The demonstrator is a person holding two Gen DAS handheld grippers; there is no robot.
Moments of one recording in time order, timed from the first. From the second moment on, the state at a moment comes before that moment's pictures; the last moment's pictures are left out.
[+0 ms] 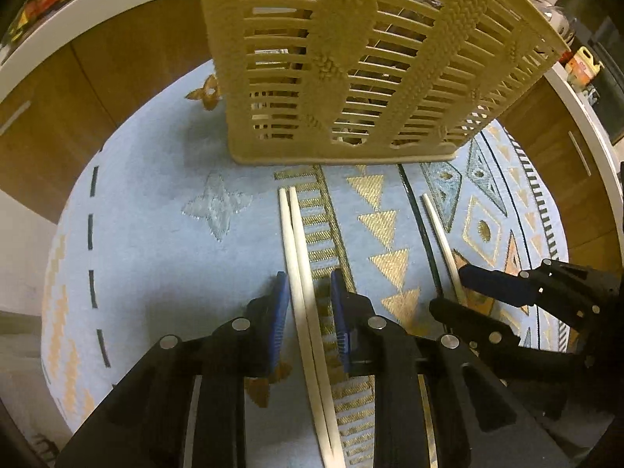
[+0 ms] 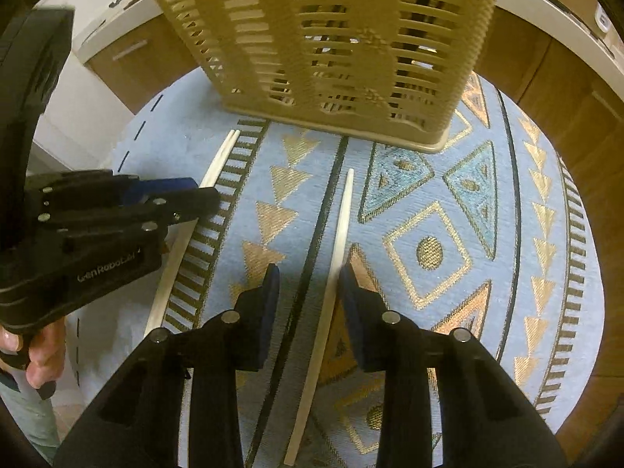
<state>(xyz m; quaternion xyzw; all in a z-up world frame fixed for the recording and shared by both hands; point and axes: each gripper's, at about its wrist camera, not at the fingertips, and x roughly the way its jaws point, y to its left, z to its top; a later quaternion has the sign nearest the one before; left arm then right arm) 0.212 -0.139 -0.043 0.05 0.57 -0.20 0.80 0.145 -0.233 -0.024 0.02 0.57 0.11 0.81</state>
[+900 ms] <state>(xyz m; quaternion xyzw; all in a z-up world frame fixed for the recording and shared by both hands) 0.148 -0.139 0.013 0.02 0.41 -0.25 0.87 0.103 -0.246 0.020 0.01 0.45 0.15 0.88</state>
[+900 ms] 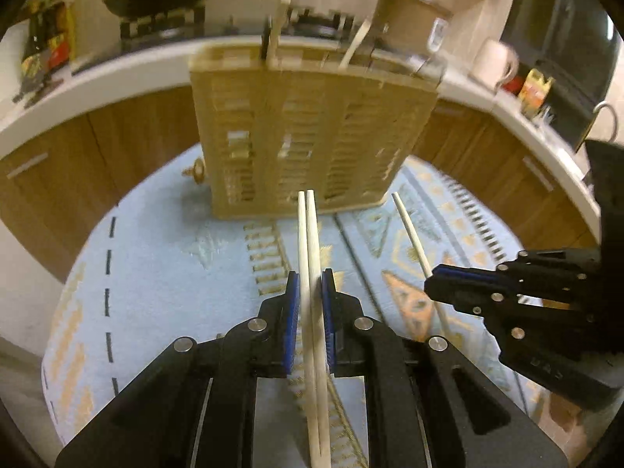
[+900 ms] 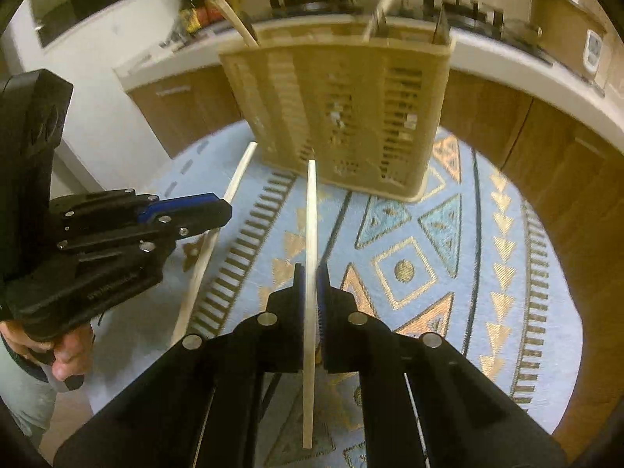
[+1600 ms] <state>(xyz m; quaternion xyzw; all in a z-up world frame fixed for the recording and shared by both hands) 0.068 -0.107 0.079 -0.03 0.25 -0.31 0.92 0.019 -0.291 0.091 0.05 0.26 0.18 0.95</state>
